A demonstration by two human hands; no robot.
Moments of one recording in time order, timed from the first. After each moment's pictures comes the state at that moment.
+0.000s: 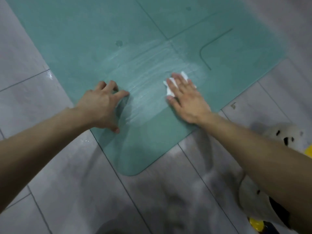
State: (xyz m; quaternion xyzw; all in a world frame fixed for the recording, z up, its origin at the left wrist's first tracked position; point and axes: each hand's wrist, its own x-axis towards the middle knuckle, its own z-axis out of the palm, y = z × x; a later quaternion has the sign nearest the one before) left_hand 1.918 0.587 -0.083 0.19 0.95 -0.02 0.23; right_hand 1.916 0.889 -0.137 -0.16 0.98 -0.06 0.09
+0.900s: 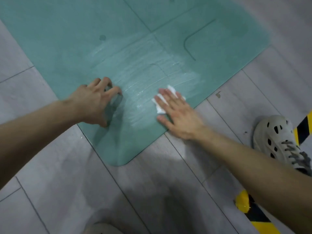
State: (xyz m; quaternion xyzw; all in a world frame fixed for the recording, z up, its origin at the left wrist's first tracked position) left_hand 1.927 0.605 -0.082 0.26 0.94 -0.08 0.21; right_hand 1.990 0.911 -0.140 -0.21 0.97 -0.06 0.12
